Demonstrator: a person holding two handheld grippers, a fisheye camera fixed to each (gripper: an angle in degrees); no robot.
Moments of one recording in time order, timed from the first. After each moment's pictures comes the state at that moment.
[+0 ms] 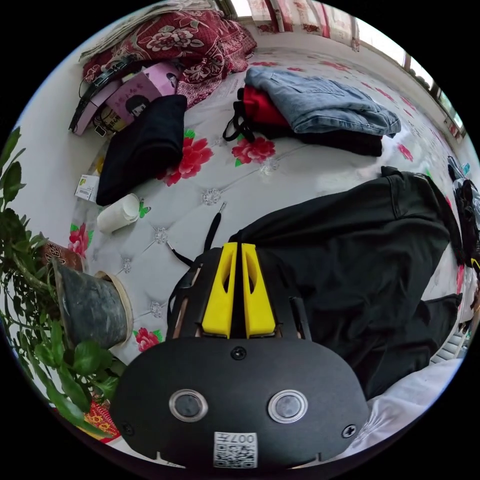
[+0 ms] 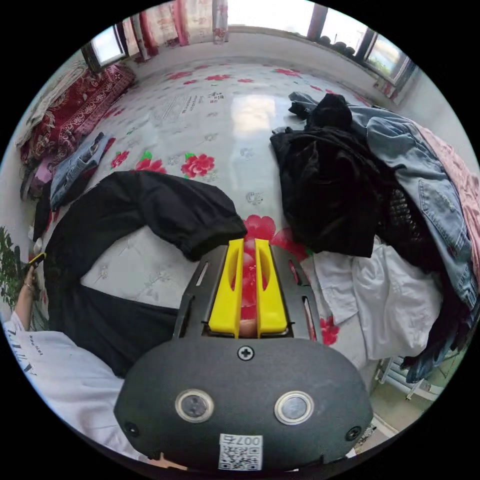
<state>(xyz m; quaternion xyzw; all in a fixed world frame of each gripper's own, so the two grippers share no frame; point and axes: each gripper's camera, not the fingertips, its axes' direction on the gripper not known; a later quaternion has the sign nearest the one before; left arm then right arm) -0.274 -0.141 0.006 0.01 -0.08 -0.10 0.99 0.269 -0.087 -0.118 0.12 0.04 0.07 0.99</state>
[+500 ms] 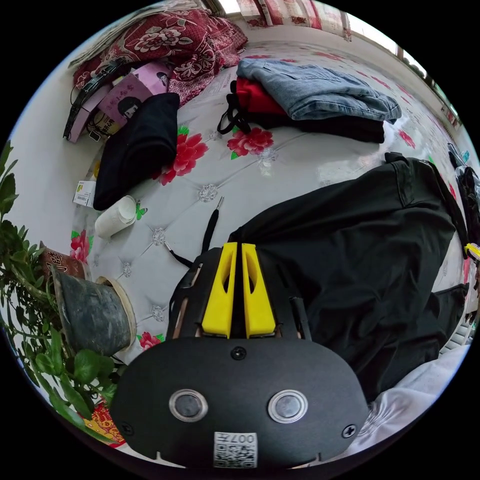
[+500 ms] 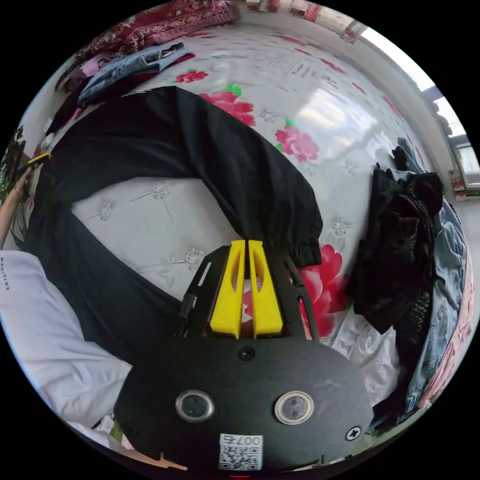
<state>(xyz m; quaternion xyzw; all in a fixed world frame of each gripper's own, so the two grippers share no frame) -0.266 -0.139 0.019 0.01 -0.09 -0.07 0.99 0.179 -0.151 -0.049 -0.01 0.07 -0.15 0.99</state>
